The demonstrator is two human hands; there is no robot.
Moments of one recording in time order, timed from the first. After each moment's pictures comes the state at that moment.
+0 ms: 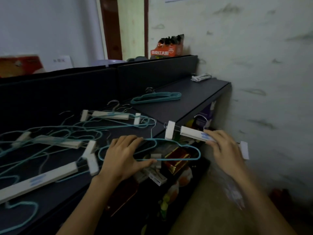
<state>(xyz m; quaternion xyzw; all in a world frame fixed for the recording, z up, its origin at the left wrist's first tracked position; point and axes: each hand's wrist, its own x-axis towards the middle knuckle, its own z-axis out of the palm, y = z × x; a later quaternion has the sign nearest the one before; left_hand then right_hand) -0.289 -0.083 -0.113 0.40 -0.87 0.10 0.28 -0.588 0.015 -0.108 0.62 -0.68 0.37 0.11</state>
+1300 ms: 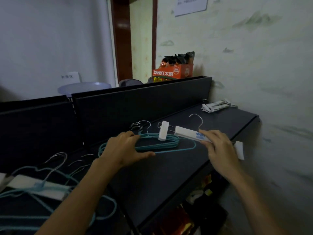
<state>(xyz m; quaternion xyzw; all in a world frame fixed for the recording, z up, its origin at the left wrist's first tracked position) -0.496 -0.358 -0.047 0.51 -0.84 0.11 0.13 -0.786 -0.285 -0.068 0.66 -0.62 0.40 0.11</state>
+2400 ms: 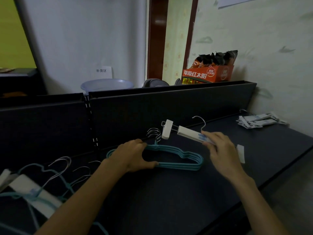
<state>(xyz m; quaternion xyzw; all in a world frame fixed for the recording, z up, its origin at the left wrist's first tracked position) -0.500 -0.428 -0.058 0.58 -0.81 -0.03 0.02 -0.782 -0.423 -0.073 0.72 -0.57 0.39 0.04</state>
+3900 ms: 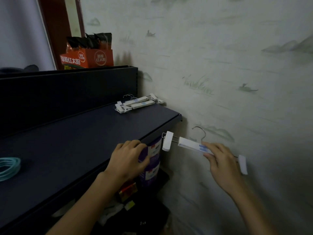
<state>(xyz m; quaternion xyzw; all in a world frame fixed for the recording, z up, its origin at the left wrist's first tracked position) -0.955 -0.376 -0.100 0.41 -0.89 -0.01 0.19 -1.226 -0.253 -0.111 0.59 -0.71 0.37 0.11</state>
